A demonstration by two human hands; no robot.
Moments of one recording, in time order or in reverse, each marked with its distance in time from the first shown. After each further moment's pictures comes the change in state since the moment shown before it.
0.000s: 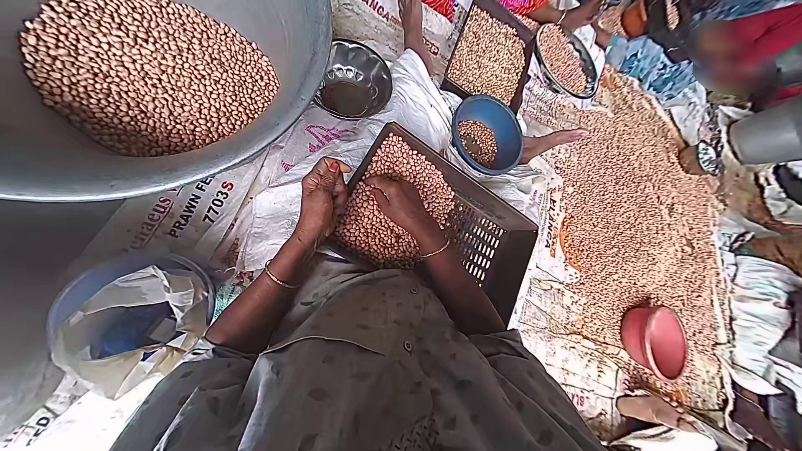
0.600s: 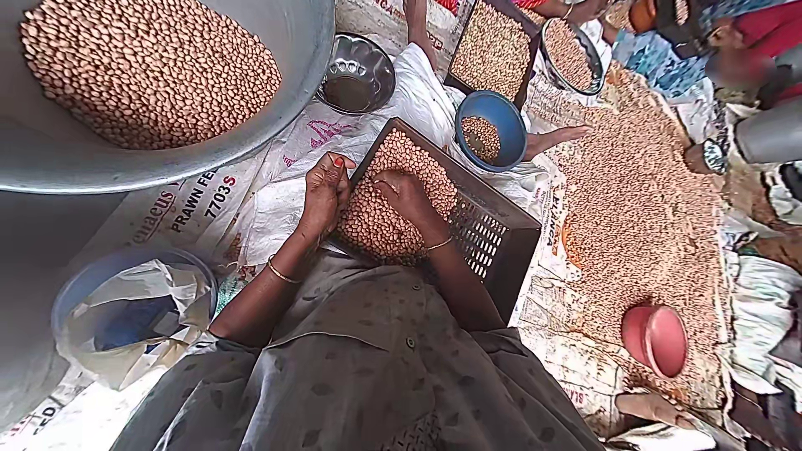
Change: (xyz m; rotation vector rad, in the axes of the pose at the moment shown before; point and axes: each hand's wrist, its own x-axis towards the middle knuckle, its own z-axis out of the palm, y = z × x) left_hand -0.001 -0.003 -0.001 0.004 -0.017 0.012; right_hand 0.000 0.023 0.005 0.196 0.130 -0.070
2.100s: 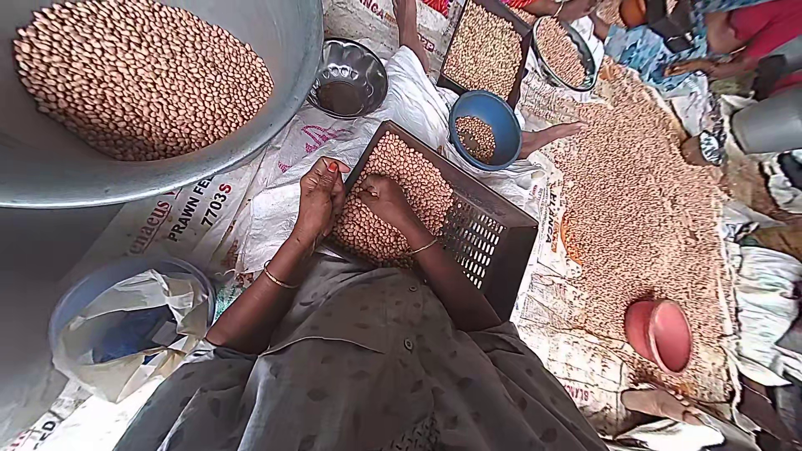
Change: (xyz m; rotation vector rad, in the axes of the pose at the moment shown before) left_hand 0.002 0.000 0.001 0.038 -0.003 -0.006; right_hand 0.013 -0.030 0.014 0.111 -0.194 0.309
